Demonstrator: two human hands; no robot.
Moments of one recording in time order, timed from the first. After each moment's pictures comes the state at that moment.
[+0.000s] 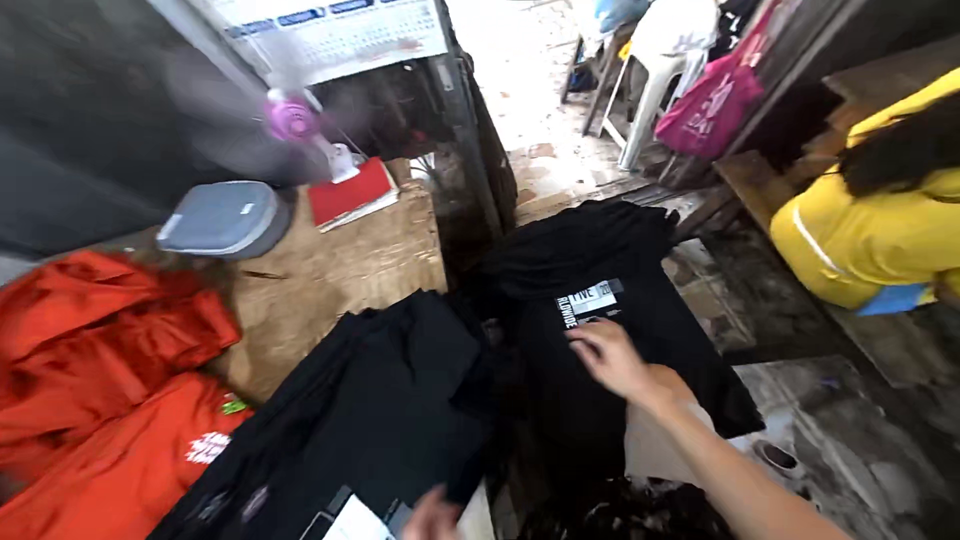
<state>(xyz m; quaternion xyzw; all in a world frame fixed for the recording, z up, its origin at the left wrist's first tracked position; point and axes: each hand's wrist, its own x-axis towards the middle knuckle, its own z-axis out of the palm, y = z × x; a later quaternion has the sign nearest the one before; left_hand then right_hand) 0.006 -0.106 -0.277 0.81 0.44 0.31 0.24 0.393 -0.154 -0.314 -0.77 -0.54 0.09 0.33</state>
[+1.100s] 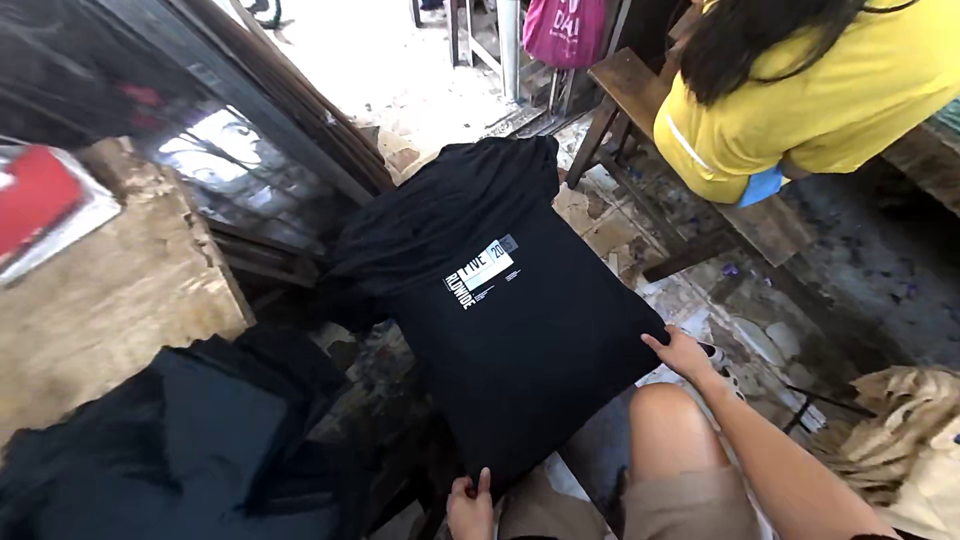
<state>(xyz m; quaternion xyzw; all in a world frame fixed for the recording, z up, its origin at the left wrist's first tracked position) 0.117 -0.193 -0.510 0.66 0.63 -0.10 0.39 0.517 -0.442 -0.454 -0.93 0.02 0.35 0.11</state>
